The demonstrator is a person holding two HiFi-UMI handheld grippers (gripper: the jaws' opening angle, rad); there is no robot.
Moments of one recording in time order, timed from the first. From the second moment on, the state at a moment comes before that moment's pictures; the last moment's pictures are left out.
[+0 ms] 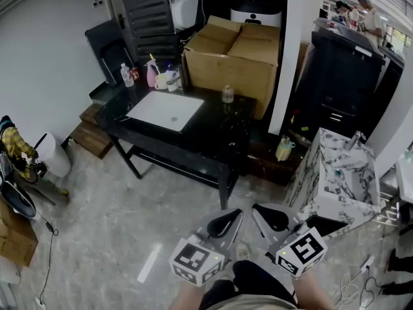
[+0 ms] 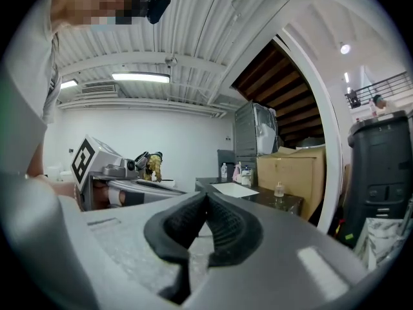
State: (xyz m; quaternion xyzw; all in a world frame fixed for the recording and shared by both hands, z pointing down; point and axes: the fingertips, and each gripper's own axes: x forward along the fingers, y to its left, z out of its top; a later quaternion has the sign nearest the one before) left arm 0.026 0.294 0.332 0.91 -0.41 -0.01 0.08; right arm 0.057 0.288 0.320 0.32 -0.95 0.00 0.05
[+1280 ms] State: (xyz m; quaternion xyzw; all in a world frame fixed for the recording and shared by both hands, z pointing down) left arm 0.033 -0.048 0.340 0.87 -0.48 0.01 0.08; right arm 0.086 -0.054 0.315 0.28 -0.96 0.01 0.00
